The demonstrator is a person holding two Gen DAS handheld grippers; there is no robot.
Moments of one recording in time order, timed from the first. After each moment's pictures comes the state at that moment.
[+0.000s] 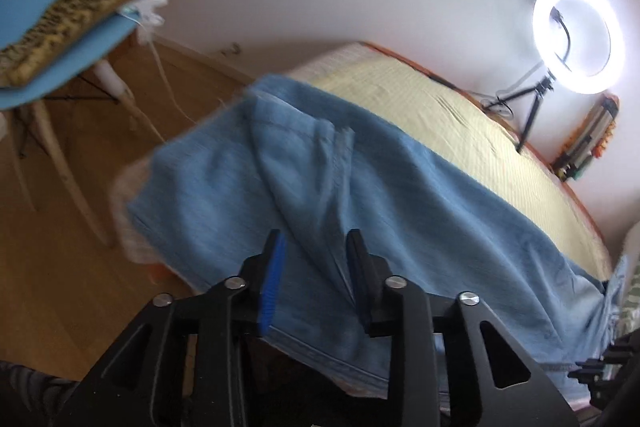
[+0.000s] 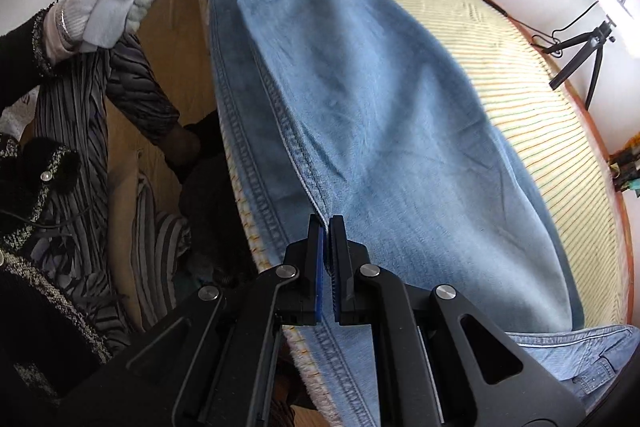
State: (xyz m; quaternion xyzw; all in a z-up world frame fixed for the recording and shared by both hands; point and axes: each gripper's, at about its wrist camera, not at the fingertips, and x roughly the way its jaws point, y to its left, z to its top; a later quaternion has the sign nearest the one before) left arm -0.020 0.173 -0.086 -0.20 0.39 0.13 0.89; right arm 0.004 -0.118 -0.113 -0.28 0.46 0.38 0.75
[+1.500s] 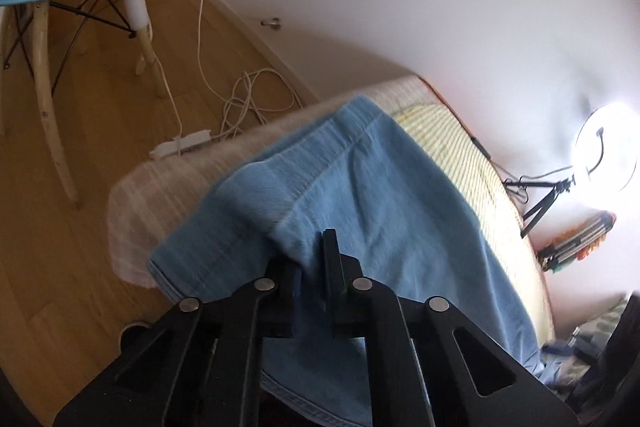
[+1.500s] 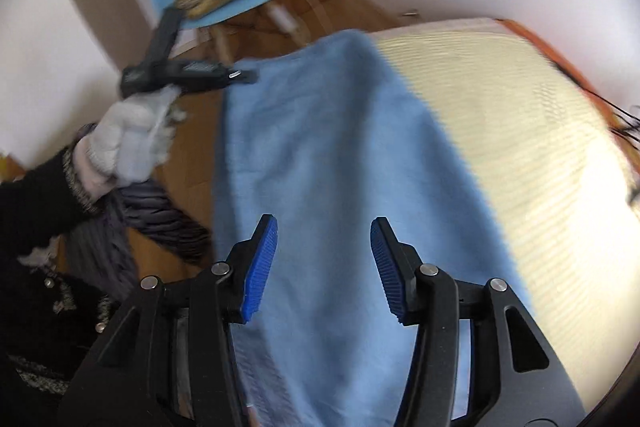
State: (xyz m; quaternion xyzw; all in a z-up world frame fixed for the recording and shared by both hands) left arm -0.016 0.292 -0.133 -0.37 0.36 0.12 0.85; right arm 0.117 0.027 -0.087 -0.20 0.44 0.51 0.71
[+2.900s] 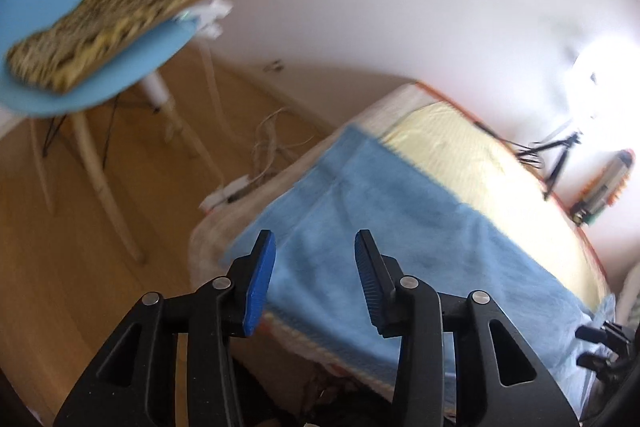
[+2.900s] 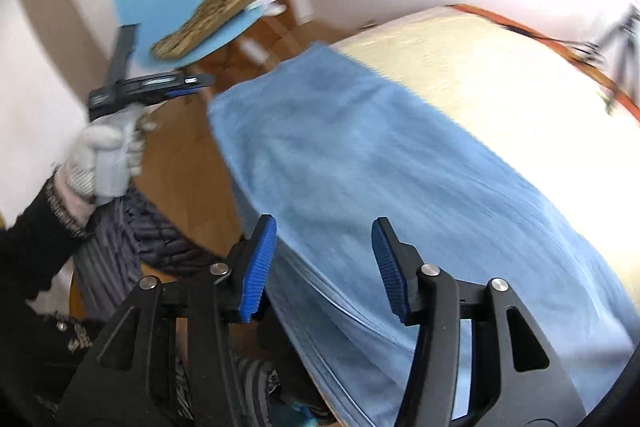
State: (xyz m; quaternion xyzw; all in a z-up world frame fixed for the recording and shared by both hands) left arm -0.046 0.271 -0.071 -0.22 0.36 0.15 0.89; right arm 0.065 -0.039 -0.102 -0.07 0.43 0.38 0.82
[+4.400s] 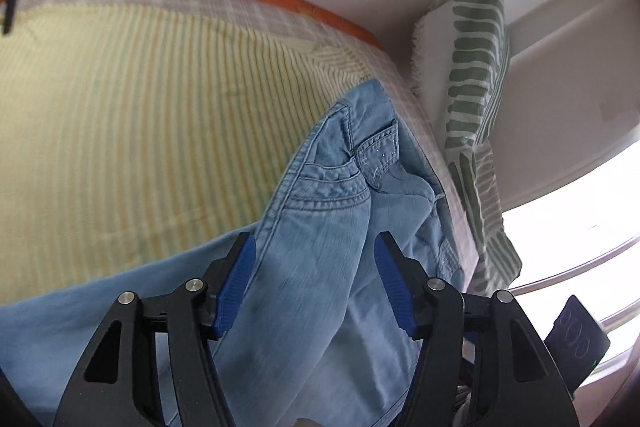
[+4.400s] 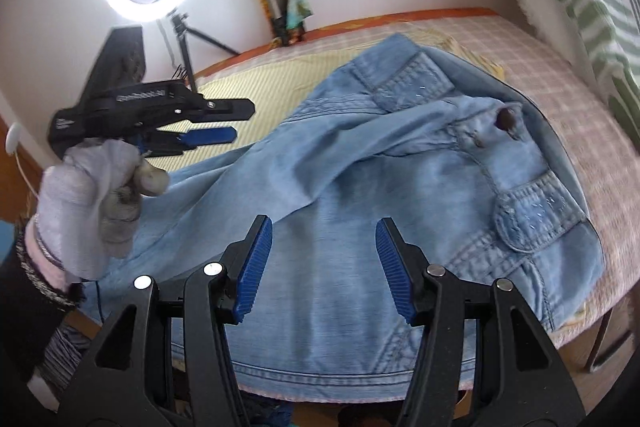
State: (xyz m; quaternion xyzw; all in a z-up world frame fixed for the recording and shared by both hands) left arm 0.166 -0.285 -0.101 -0.13 0.56 -0.40 0.71; right arm -0.035 -0.420 -0.102 0.20 0.38 -0.06 0.90
